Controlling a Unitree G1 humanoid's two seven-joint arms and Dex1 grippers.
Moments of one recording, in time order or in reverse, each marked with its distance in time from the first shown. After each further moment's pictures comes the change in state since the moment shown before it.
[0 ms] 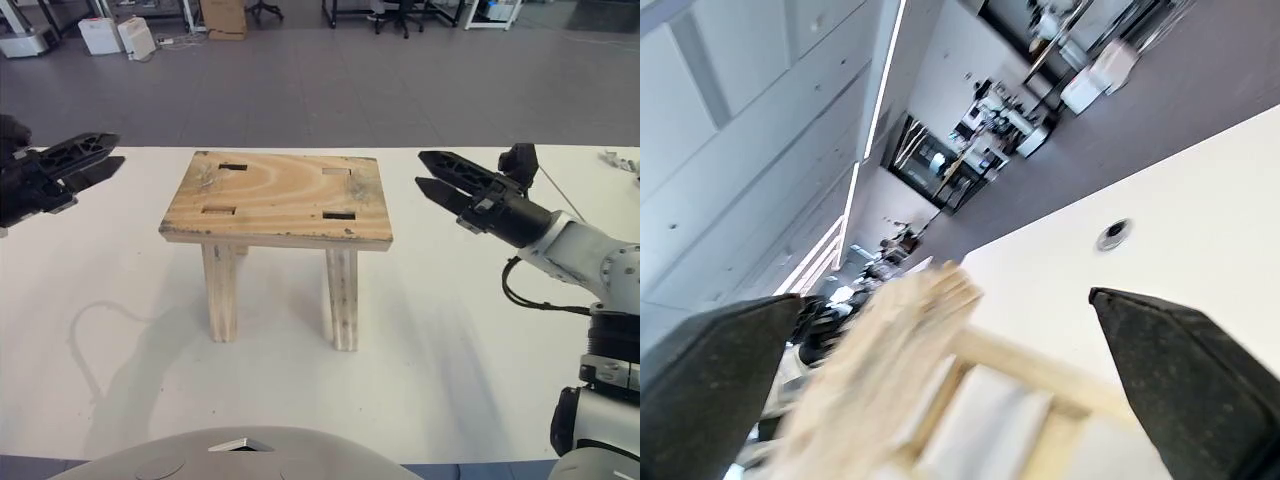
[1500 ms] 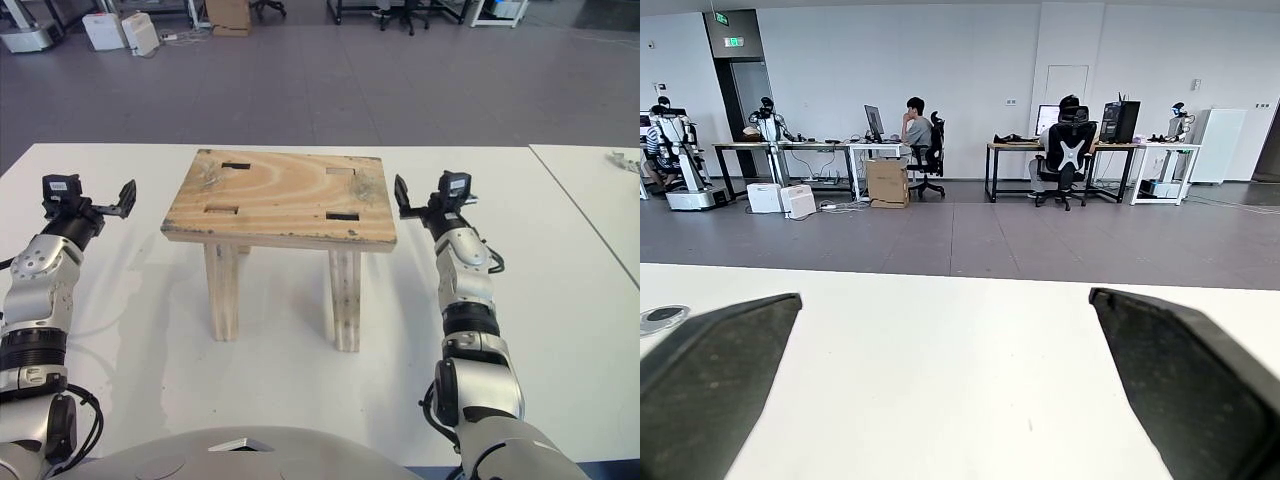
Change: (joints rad) left arm -0.005 -0.383 -0.185 0.268 1.164 -0.907 0.106; right arm -0.151 0.447 0.075 0.516 -1.201 -1.089 -0.077
